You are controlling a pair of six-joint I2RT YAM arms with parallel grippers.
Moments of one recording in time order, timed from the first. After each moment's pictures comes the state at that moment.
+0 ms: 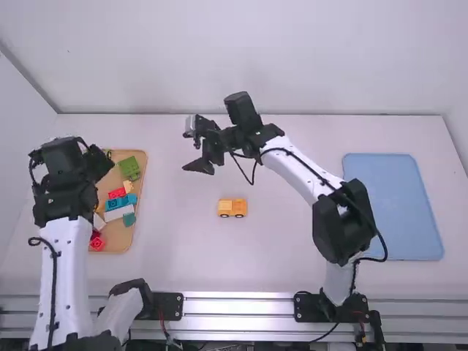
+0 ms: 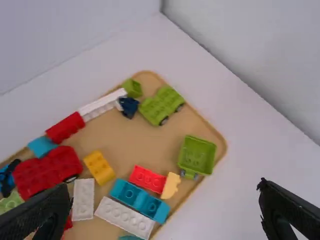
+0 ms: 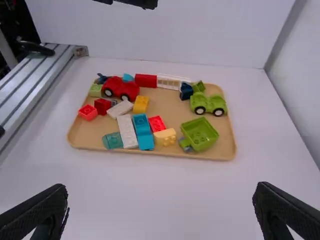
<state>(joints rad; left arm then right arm) 0.36 1.03 1.04 -0.67 -0.29 -0.46 0.59 1.96 1.64 -0.33 -0.96 -0.63</state>
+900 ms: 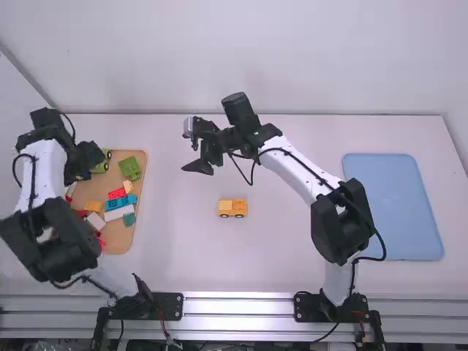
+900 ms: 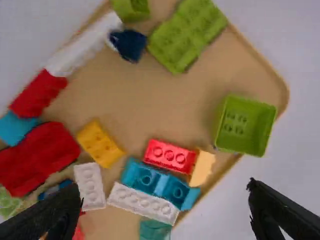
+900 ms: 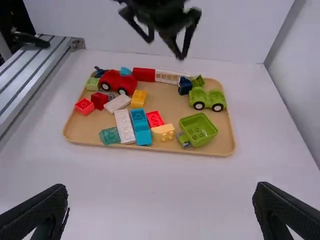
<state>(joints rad) 0.52 1.76 1.51 -0.98 0.00 -0.24 0.60 1.96 1.65 -0.35 -0.90 -0.66</state>
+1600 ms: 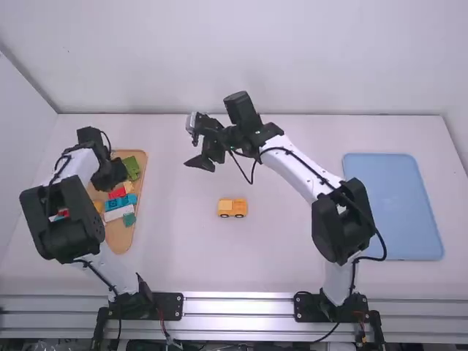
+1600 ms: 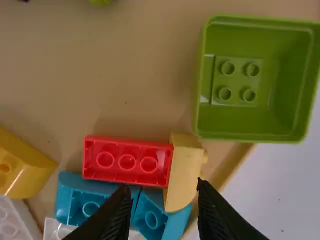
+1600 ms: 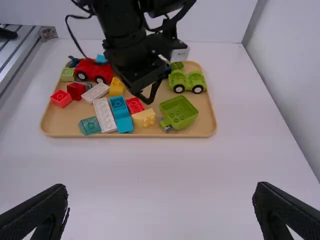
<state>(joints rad) 0.42 1.85 1.25 -0.68 0.00 -0.20 0.58 1.96 1.65 -0.35 -0.82 -0.61</state>
